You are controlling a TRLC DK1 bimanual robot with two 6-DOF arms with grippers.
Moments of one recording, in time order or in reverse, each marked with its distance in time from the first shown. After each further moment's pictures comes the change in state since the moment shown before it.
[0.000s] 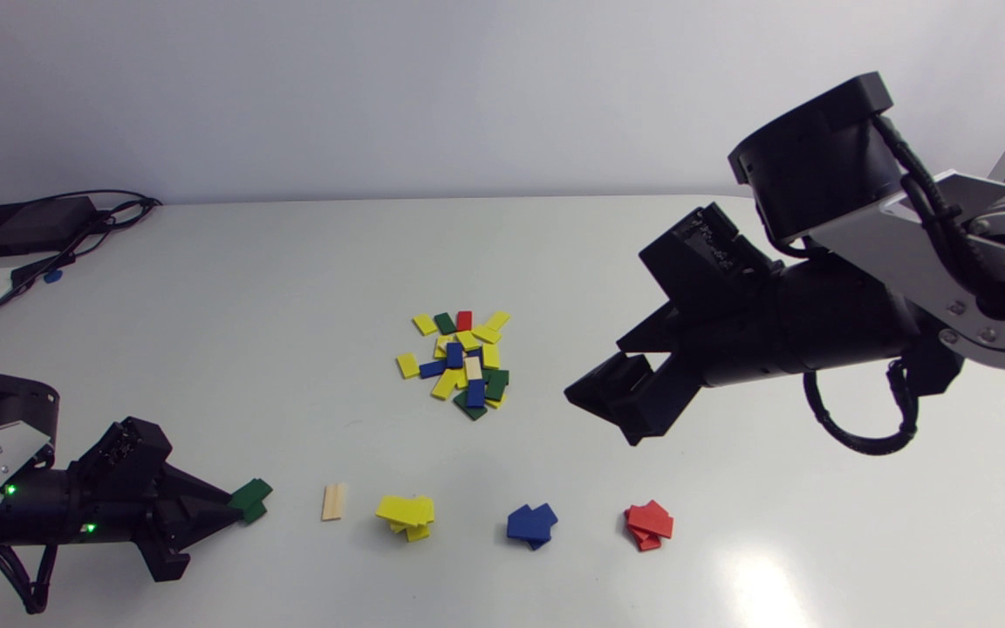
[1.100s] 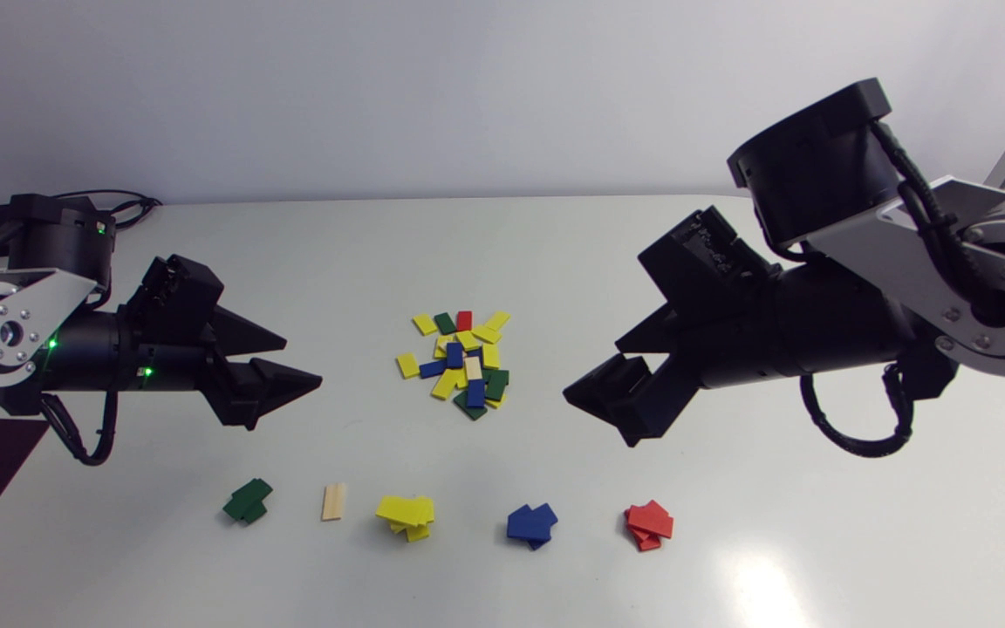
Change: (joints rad) left arm -0.370 -0.079 0.329 0.035 -0.020 -0.425; right arm 0.000 0.000 -0.014 0.021 0.000 0.000
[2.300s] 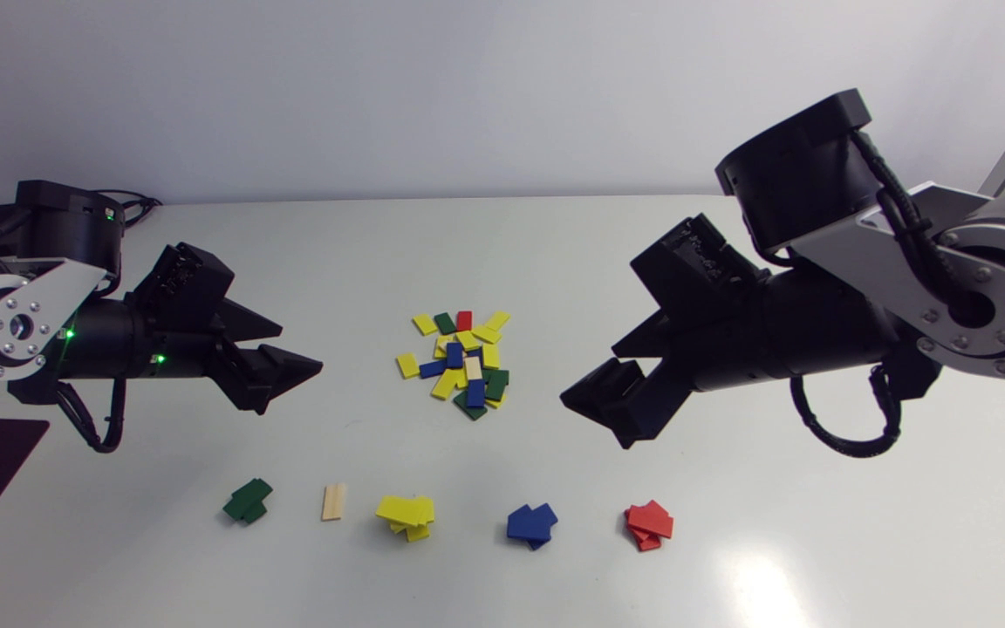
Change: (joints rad) left arm -0.032 0.006 0.013 0.044 -0.108 -0.048; right arm 0.001 0.027 0.000 0.009 0.000 0.001
